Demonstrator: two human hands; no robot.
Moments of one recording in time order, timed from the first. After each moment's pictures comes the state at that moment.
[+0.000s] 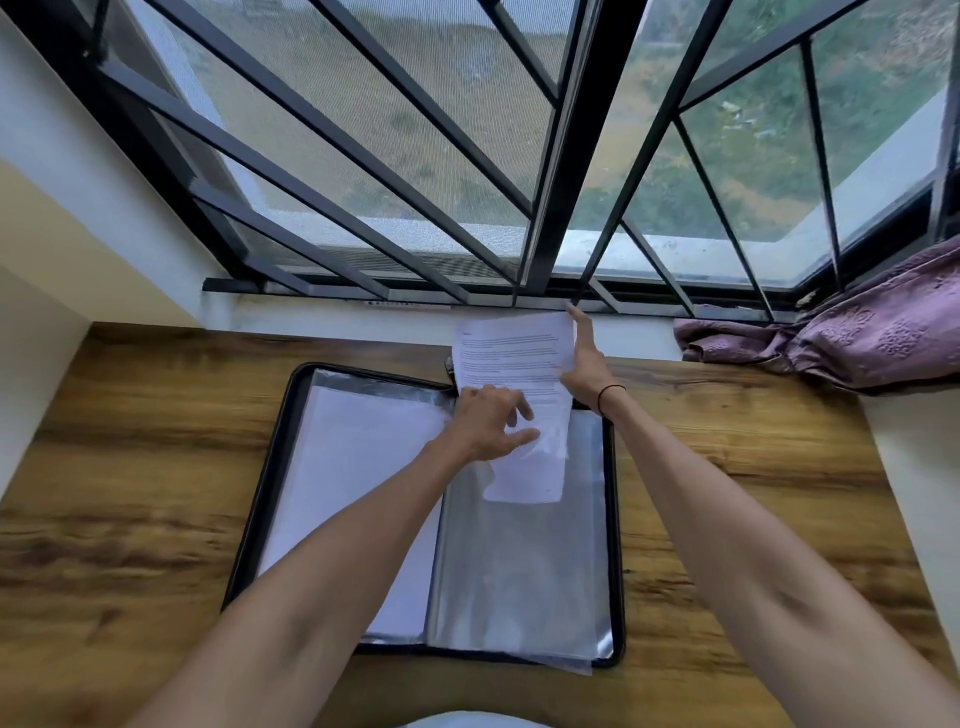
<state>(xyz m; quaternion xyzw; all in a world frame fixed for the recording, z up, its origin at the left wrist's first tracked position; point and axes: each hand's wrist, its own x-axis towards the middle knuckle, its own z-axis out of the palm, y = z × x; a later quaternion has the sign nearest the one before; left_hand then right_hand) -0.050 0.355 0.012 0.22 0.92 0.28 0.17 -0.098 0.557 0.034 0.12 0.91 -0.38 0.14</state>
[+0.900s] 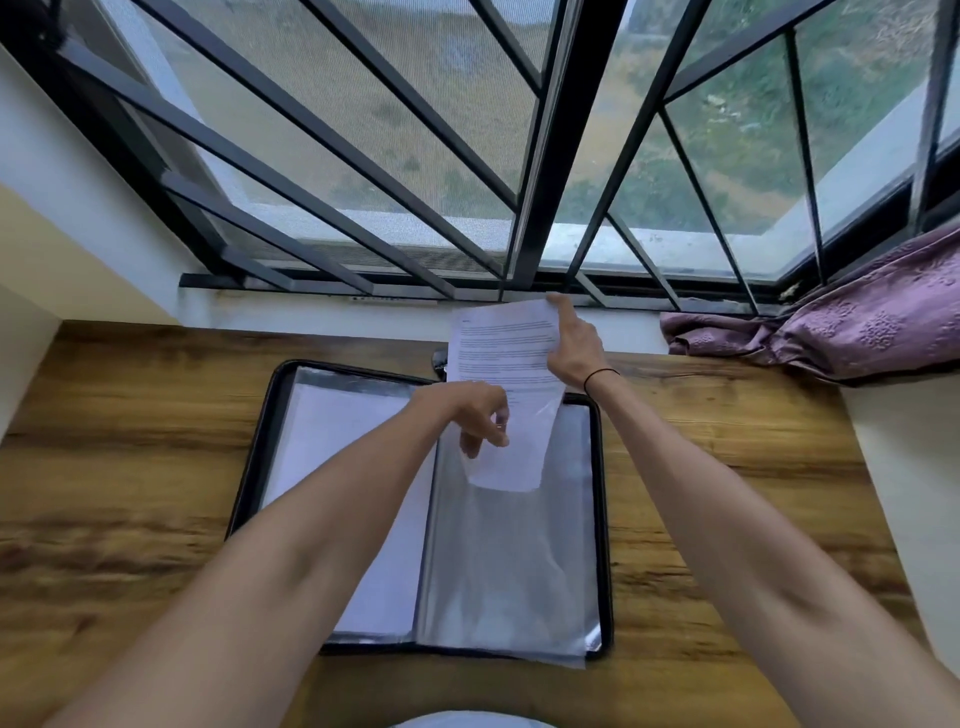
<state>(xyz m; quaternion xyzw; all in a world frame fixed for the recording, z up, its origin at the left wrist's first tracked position) -0.095 0.359 0.043 0.26 0.82 0.15 0.49 -0.113 0.553 0.056 0.05 0.96 -0.27 0.08</state>
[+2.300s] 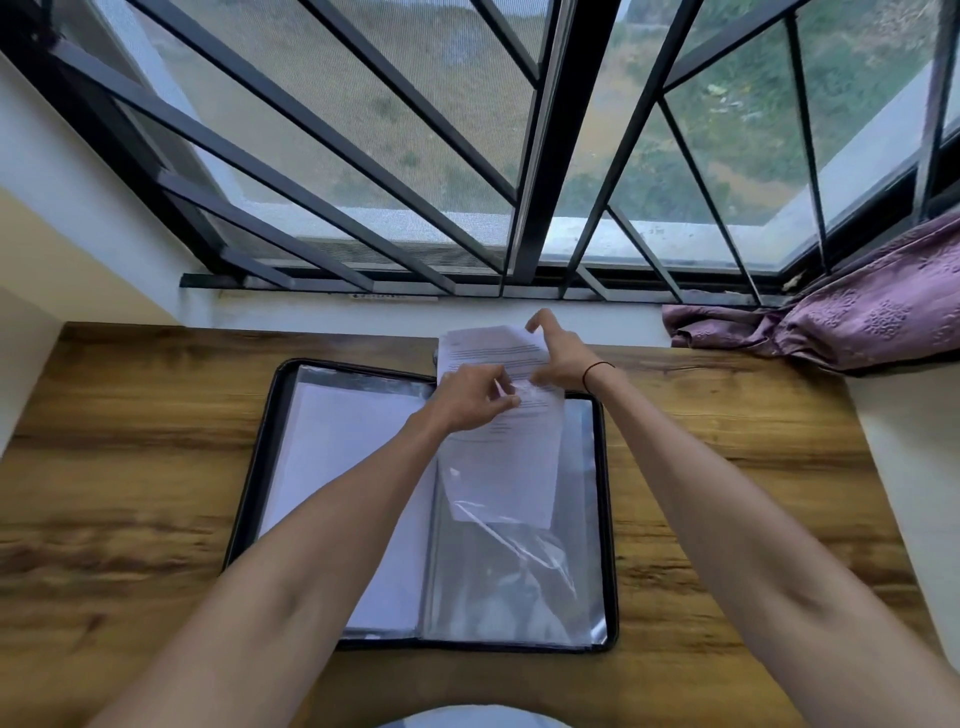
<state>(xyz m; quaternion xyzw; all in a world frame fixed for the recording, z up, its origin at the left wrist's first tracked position) -0.077 0.348 0.014 0.16 0.91 0.32 0.22 -0.107 0.550 0.062 0.00 0.93 -0.28 0.25</state>
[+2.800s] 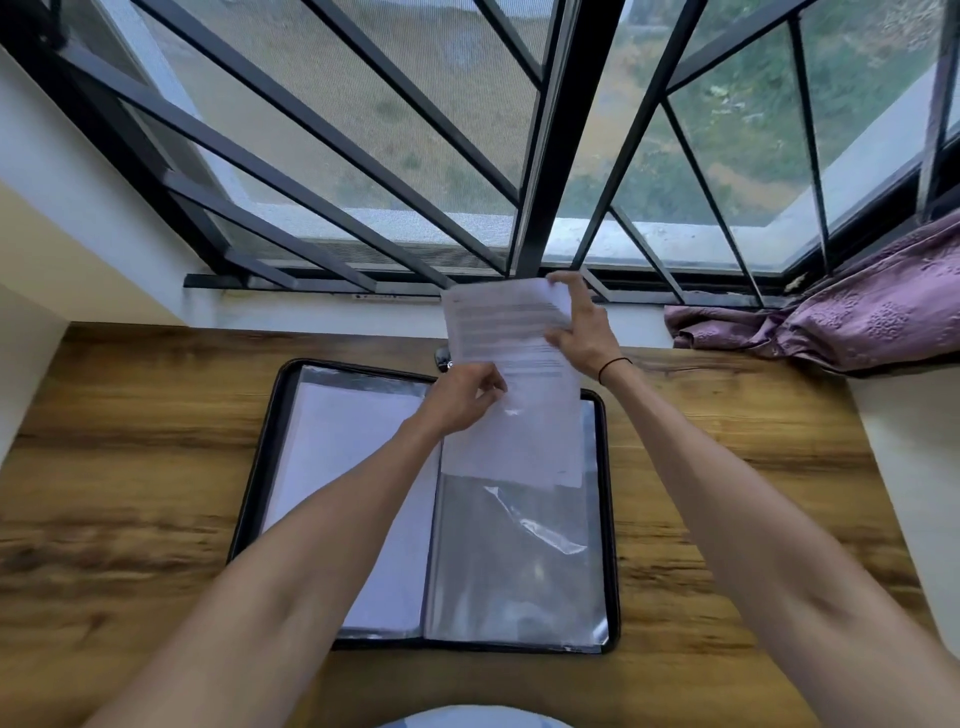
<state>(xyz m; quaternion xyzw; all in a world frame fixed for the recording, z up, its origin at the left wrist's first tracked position) -0.077 0.334 0.003 0.15 0.90 0.37 0.18 -0.113 0.562 0.075 0.00 0.93 -0.37 0.03</state>
